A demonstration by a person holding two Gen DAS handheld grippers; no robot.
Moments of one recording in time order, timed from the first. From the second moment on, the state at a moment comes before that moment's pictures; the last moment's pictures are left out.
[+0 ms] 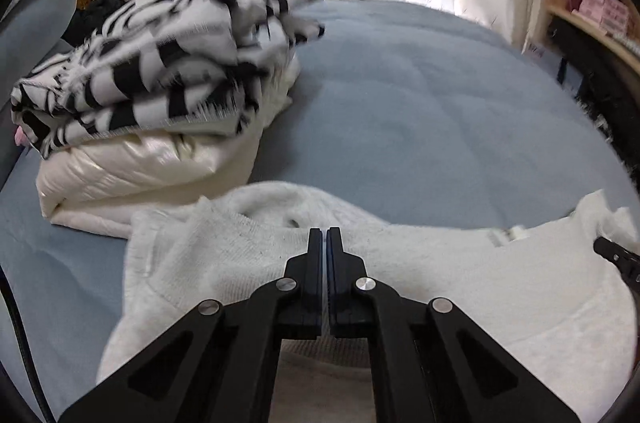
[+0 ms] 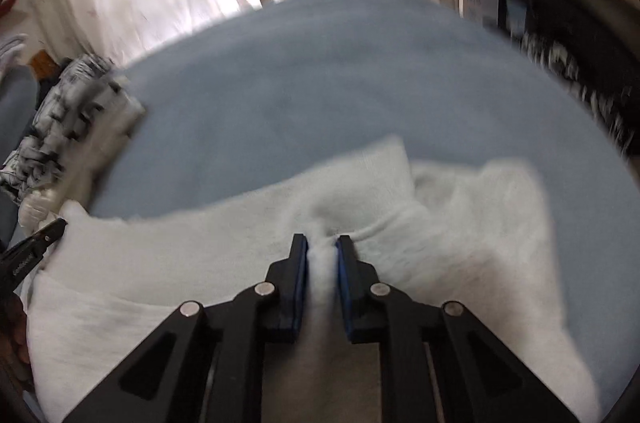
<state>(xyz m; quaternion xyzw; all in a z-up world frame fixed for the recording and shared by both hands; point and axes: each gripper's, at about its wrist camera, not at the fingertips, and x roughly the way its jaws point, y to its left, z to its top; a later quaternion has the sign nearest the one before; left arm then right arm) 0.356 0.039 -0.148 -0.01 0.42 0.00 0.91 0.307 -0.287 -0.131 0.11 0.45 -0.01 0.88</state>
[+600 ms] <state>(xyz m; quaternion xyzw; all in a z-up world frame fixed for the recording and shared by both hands) 0.378 0.029 -0.144 0.05 0.45 0.00 0.89 0.311 -0.374 -0.126 0.20 0.50 0.08 0.84</state>
